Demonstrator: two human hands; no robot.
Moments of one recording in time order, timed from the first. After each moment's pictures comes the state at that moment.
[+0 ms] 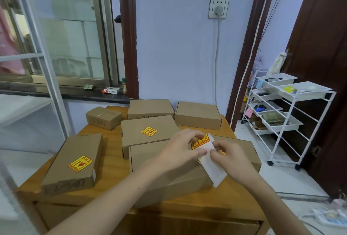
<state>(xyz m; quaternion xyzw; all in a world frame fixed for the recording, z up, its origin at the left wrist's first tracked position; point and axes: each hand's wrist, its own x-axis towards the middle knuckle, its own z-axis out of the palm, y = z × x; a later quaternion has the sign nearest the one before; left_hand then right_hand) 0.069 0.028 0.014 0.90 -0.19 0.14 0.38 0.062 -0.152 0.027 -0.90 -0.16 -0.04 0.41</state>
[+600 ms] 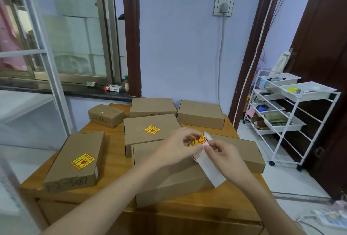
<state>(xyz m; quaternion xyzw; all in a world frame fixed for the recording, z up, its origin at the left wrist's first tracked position) 0.070 0.045 0.013 0.87 -0.17 0.14 0.43 0.068 -0.136 0.012 -0.87 -0.20 -0.06 0.44</state>
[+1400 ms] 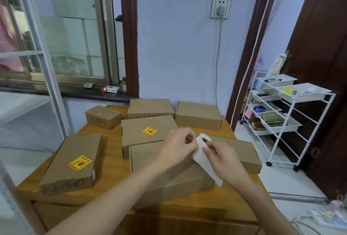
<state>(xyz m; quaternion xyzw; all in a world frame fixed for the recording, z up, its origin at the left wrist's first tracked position) 0.079 0.033 0.010 0.89 -0.11 0.20 0.40 0.076 -0.139 0.005 -0.92 -0.21 -0.13 0.31</state>
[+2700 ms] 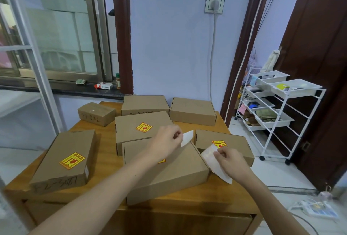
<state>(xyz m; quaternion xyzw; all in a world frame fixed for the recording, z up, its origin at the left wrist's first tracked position) 0.101 0.050 -0.006 0.94 -0.08 0.19 0.28 0.098 -0.179 -0.026 -0.94 -0.07 -0.04 0.32</state>
